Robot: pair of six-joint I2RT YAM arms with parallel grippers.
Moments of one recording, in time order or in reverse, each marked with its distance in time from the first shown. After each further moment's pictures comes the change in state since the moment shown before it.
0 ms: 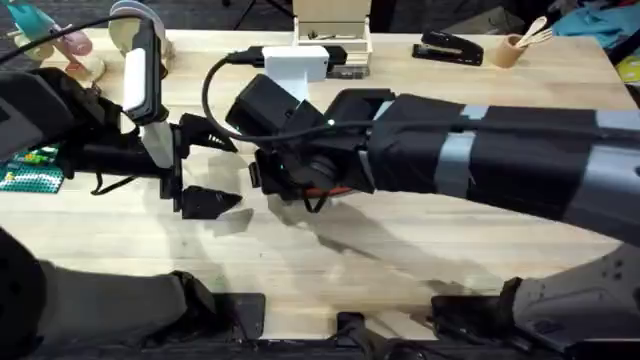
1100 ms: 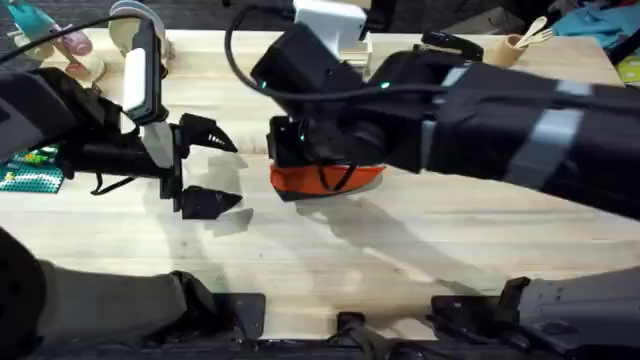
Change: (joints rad) left arm 0.000 0.000 0.000 0.000 0.000 0.000; right arm -0.071 -0.122 0.000 -0.013 -0.001 -0.011
